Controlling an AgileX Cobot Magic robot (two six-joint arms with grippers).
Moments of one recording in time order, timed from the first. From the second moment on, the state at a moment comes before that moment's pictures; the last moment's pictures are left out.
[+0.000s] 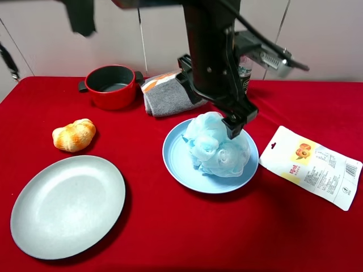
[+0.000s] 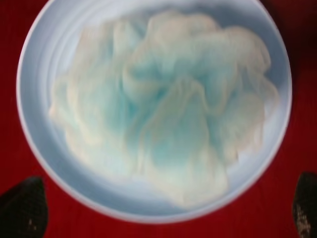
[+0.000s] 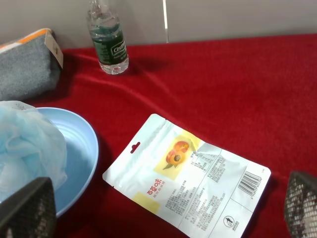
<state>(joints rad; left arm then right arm) -0.92 2.08 -1.88 0.07 1.12 0.02 0.04 -0.01 -0.49 0.03 1.03 0.02</state>
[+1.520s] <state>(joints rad) -0.92 0.99 -1.23 -0.02 1.19 0.01 0.04 -0.01 -0.49 0.03 1.03 0.02</state>
